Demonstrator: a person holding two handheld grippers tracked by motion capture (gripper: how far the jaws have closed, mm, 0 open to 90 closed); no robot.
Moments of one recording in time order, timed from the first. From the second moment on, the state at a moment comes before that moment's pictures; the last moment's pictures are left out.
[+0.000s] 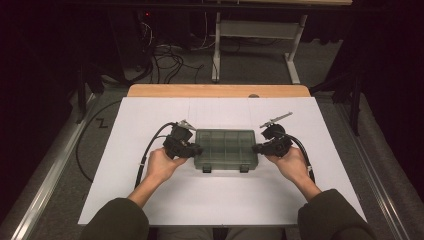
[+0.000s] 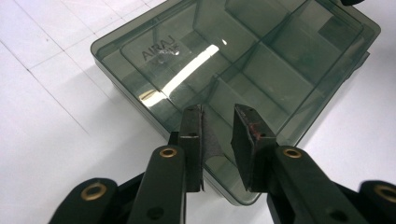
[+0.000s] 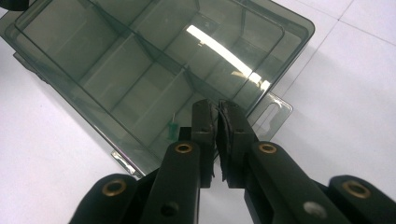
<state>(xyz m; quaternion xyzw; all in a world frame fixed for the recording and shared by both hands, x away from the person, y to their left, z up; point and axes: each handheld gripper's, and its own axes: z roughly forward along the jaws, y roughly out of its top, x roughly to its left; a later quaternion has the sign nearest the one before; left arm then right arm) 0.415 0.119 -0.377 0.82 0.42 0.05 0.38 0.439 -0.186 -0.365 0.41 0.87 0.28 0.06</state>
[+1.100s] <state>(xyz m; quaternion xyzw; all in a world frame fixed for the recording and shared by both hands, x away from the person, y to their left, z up) 0.409 0.141 -0.353 0.82 0.41 0.11 0.39 0.432 -0.195 -0.351 0.41 0.85 0.32 0.08</state>
